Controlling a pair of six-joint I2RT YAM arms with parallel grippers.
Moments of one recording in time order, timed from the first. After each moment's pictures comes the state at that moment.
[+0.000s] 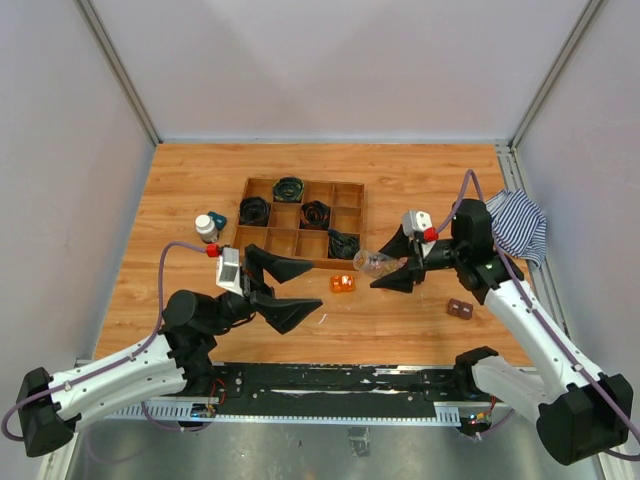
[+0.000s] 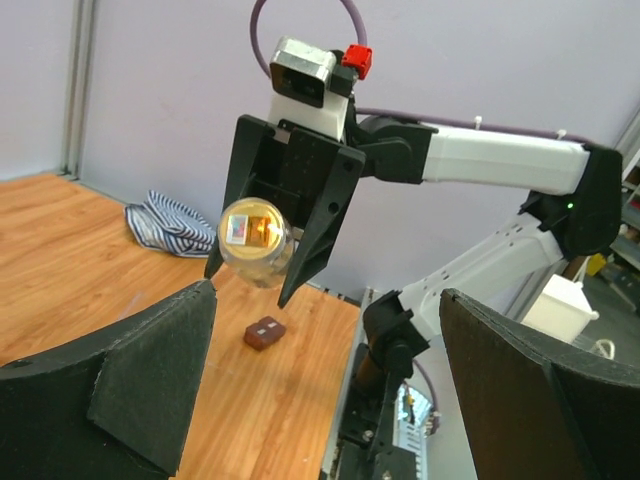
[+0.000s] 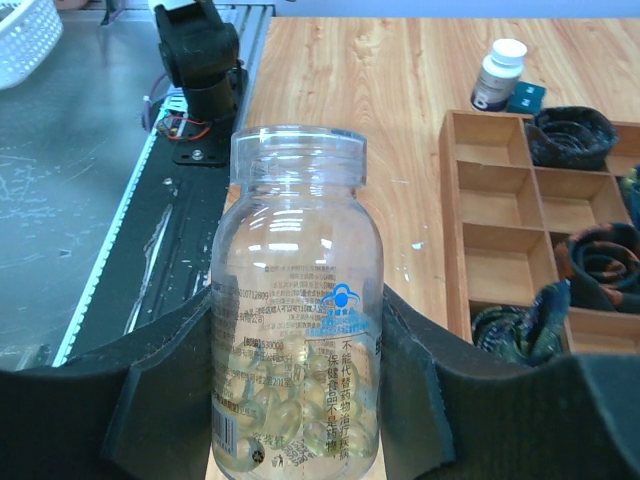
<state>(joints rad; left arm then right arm) -0.98 0.57 0.31 0.72 0.18 -0.48 0.35 0.97 0.77 -0.24 -1.27 -0.42</state>
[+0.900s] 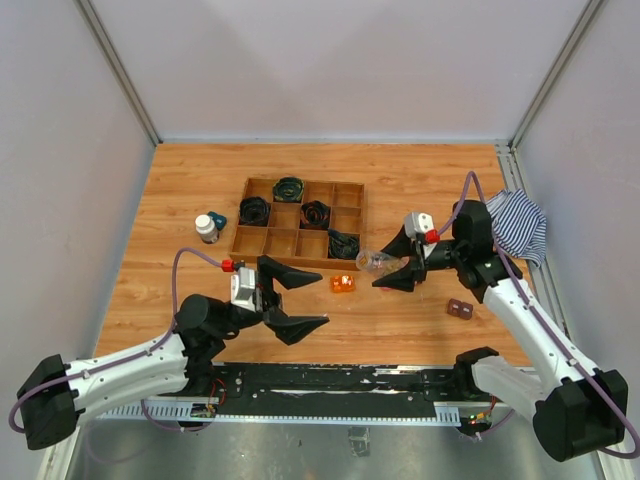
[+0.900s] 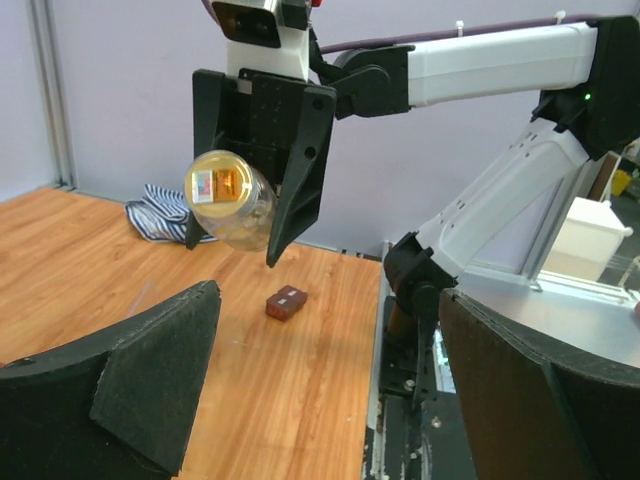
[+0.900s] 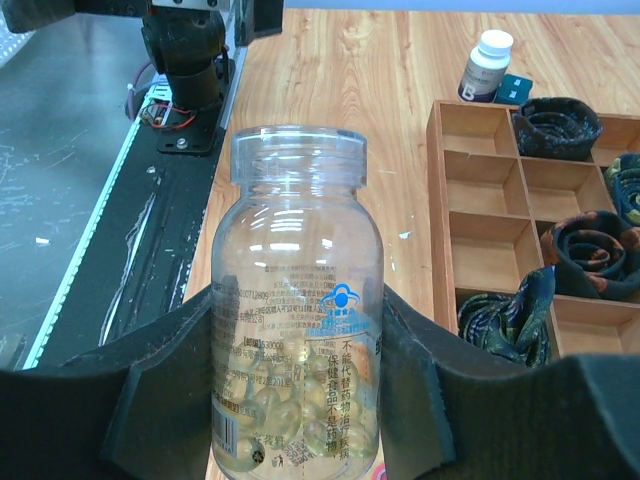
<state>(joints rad) -0.98 0.67 0.18 0.94 0.31 -0.33 0.29 0.99 0.75 -0.24 -1.31 -0.49</state>
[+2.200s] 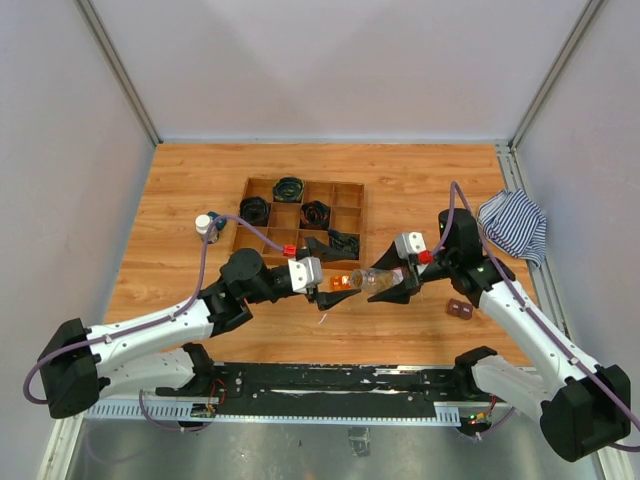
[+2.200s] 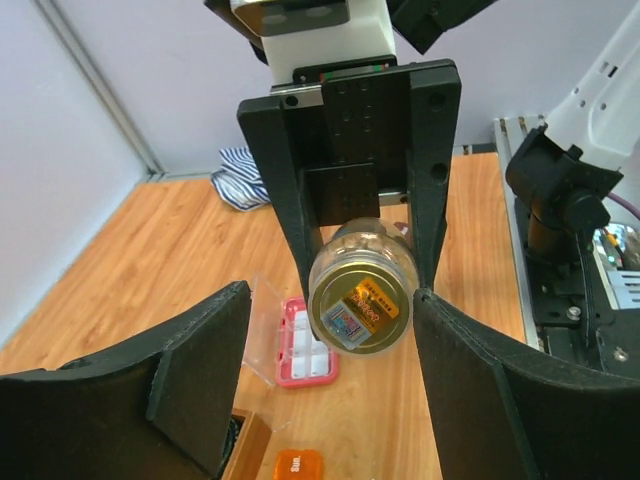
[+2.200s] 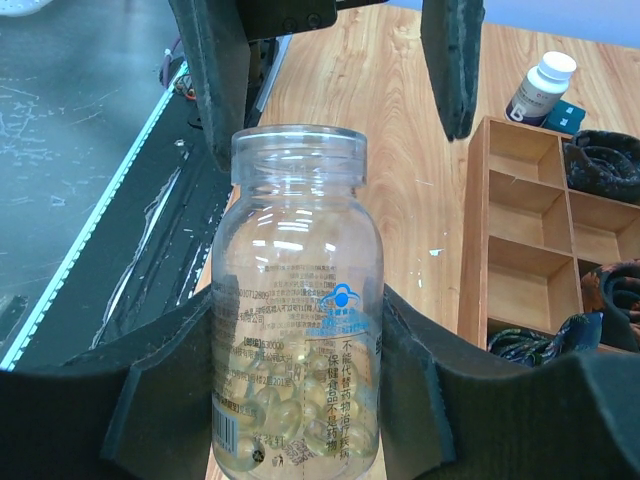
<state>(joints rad) -0.98 1.00 0.57 0.57 0.37 0.21 0.38 0.98 0.71 -0.32 -1.32 -0.69</state>
